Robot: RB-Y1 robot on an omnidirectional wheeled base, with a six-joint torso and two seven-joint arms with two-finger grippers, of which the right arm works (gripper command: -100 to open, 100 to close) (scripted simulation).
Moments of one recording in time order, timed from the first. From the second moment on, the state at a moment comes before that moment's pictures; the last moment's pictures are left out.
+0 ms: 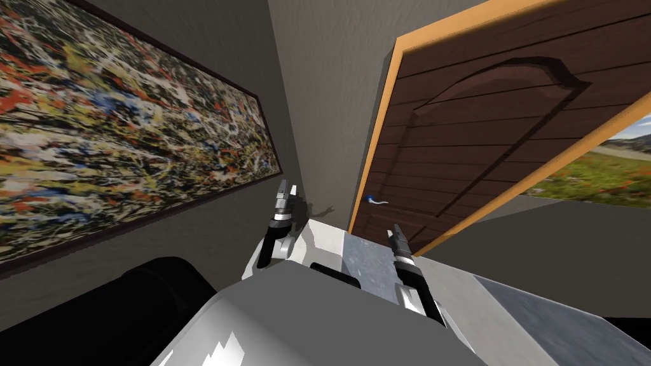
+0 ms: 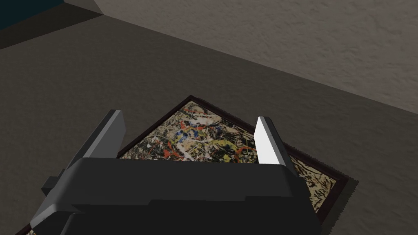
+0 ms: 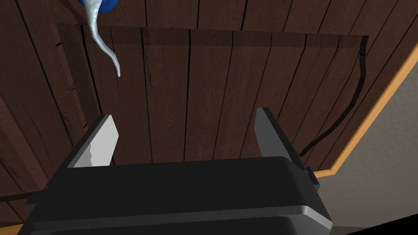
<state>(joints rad) 0.27 -0.20 -0.03 -1.45 -0.11 -0.57 0.01</state>
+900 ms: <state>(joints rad) 0.24 -0.23 -0.04 -1.27 -0.13 -0.59 -0.02</state>
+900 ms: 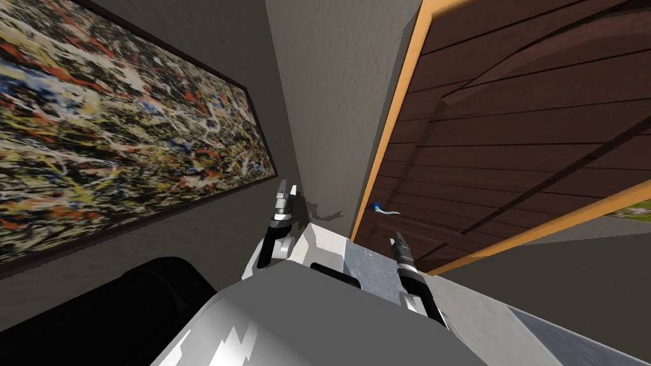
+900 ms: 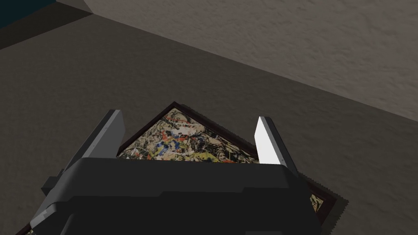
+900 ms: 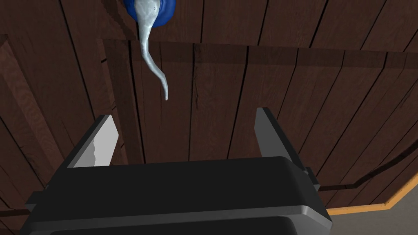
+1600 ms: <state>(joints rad) 0.21 -0.25 -0.05 -1.16 -0.14 -0.60 -0.04</state>
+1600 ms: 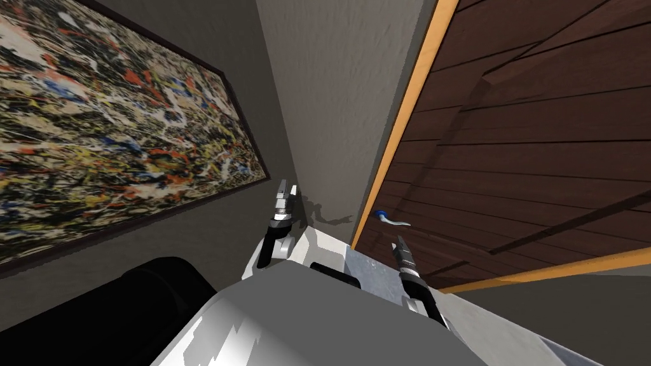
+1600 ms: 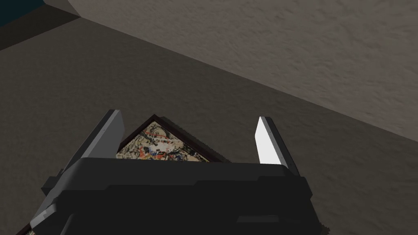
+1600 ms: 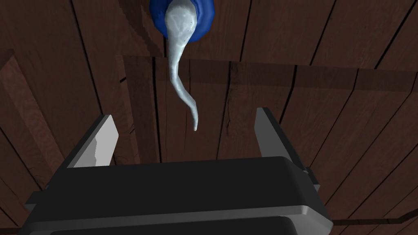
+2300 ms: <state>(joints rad) 0.20 -0.32 -0.12 -1.04 -0.17 -0.67 -0.10</state>
